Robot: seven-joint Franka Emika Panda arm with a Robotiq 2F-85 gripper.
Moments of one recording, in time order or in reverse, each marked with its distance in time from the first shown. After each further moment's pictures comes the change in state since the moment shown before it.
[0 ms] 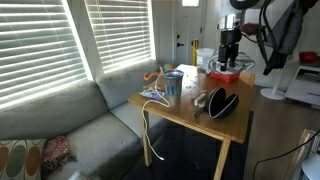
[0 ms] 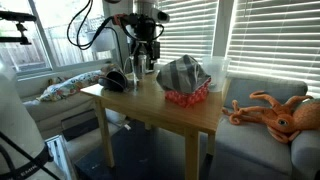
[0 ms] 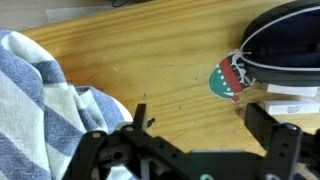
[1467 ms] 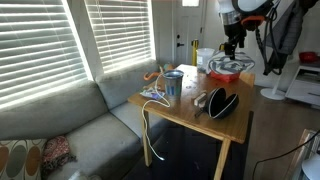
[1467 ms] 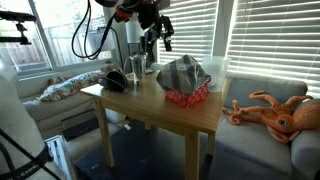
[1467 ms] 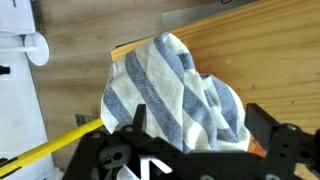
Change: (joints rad) arm -0.031 -0.018 0.085 0.051 -0.484 -0.066 0.251
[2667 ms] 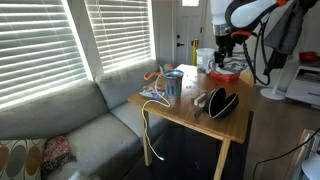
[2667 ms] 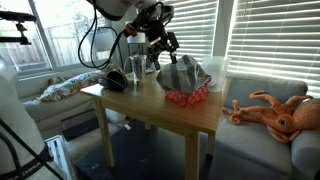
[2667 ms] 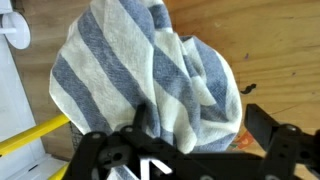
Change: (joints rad) arm -0.006 0.091 -0.007 -0.036 -0.002 0.211 0.049
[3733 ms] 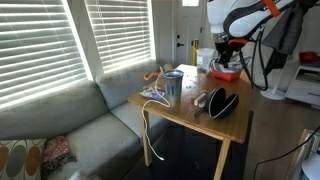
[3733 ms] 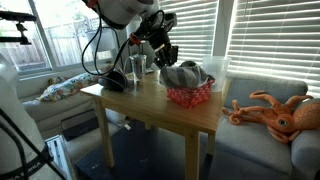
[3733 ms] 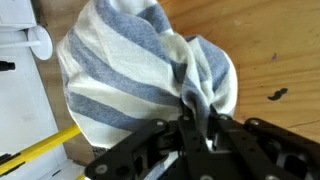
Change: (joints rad) arm -0.014 0.055 0.001 -0.006 -0.097 0.013 0.114
